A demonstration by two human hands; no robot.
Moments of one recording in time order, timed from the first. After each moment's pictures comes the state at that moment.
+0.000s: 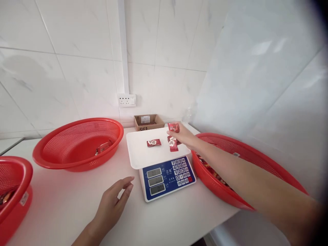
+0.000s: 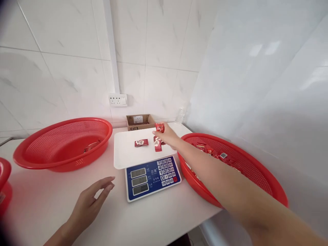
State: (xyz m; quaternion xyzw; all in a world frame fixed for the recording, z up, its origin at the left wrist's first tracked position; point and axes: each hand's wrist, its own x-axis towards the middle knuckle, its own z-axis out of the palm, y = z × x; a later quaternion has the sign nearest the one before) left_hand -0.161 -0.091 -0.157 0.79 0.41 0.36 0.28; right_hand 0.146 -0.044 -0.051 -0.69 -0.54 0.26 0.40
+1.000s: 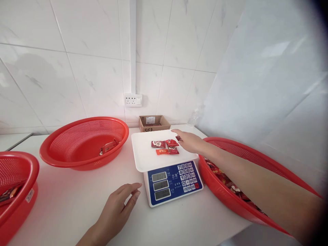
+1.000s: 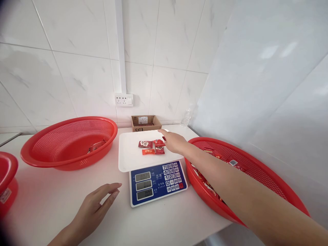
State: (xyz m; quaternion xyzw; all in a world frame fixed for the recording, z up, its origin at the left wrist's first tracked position) left_hand -0.163 -0.092 -0.158 0.84 0.36 0.32 0.25; right_hand 0.148 -0.040 -0.046 -0.73 -0.68 0.02 0.05
